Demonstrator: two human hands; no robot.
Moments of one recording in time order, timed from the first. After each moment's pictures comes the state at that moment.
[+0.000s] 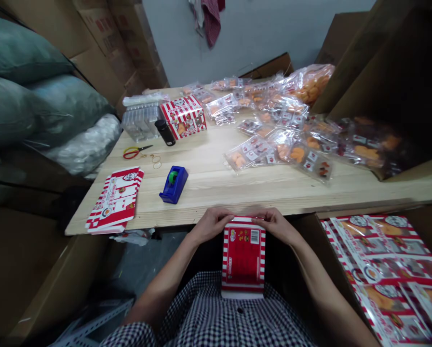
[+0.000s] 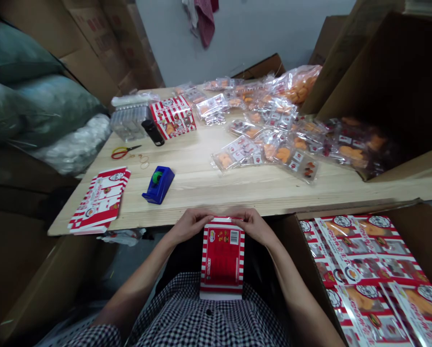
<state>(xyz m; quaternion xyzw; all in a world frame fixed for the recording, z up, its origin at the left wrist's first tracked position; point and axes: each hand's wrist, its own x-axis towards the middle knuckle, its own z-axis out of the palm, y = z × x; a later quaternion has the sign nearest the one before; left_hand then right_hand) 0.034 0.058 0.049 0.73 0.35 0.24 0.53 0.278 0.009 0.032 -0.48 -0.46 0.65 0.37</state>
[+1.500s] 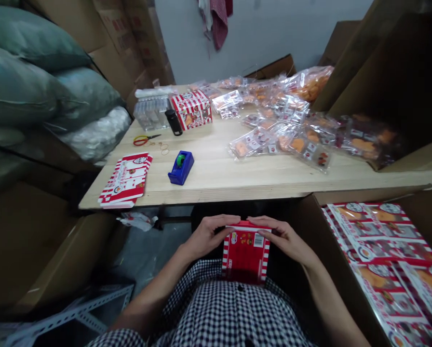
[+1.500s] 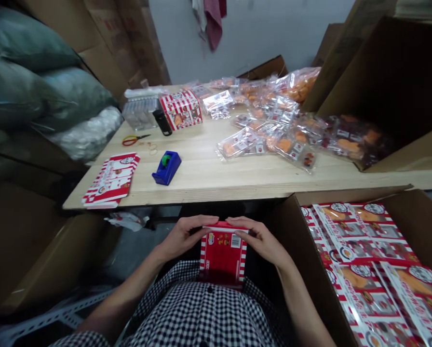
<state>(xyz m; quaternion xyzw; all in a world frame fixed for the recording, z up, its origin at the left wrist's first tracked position) 0.001 -0.049 0.061 0.77 0.31 0.29 0.48 0.264 -0.090 0.046 -0.44 -0.62 0.54 0.36</state>
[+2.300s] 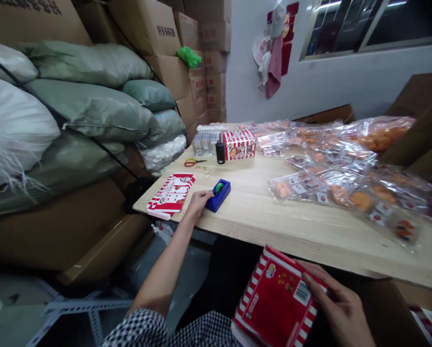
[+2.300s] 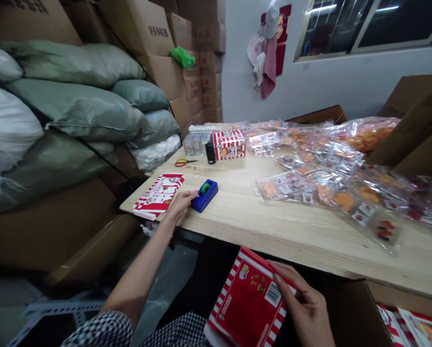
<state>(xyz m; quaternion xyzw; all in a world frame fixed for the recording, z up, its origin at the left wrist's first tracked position) -0.121 0.133 0.027 0.46 0.62 0.50 0.40 0.262 -0.066 0.038 -0.53 -0.56 0.43 0.47</state>
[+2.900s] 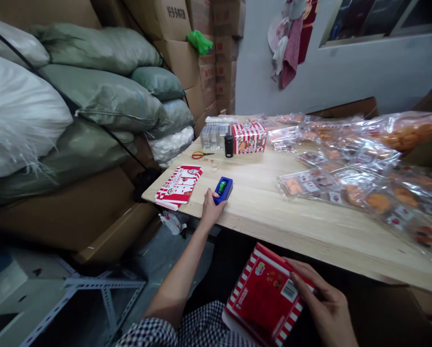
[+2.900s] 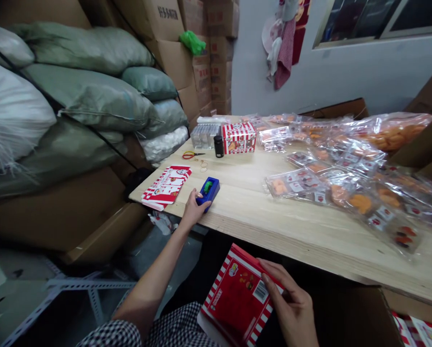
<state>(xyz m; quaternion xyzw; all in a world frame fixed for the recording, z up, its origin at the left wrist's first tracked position) -0.095 0.085 0.007 0.48 0.66 0.51 0.25 0.222 -0.073 0.039 -0.52 -0.56 0.45 0.47</state>
